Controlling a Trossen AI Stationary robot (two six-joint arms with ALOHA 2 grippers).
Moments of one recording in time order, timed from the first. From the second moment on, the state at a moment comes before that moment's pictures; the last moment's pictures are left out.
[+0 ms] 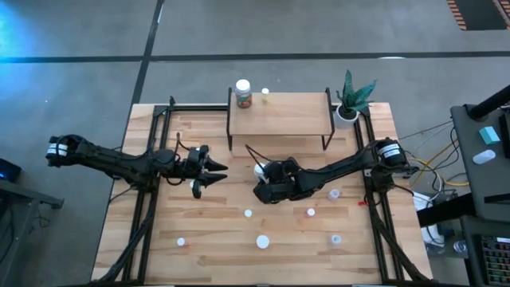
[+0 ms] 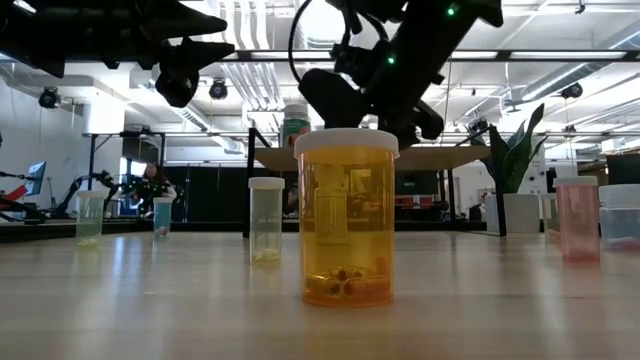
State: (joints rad) left arm -0.08 0.88 0.32 0.58 -0.06 -0.33; right arm 0.21 1.89 1.28 -0.45 0.70 0.82
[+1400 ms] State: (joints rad) left arm -0.08 0.88 0.32 0.57 -0.06 -0.33; right arm 0.17 1.83 1.10 -0.07 0.70 0.77
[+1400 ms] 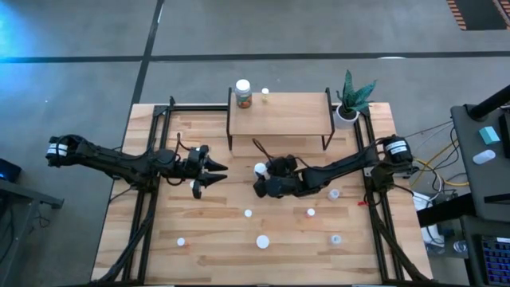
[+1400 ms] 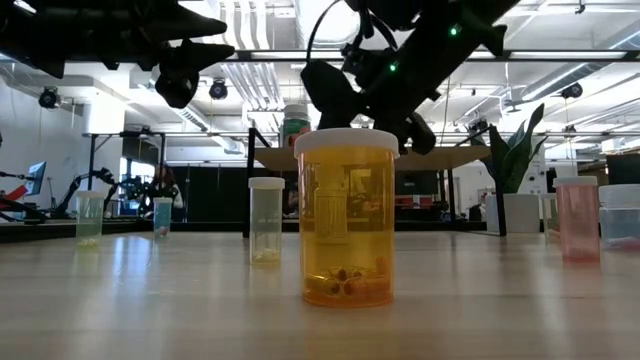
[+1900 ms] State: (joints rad) left arm -0.08 0.89 0.32 0.56 -0.06 -0.33; right arm 0.14 1.92 1.11 -0.03 0.70 0.74
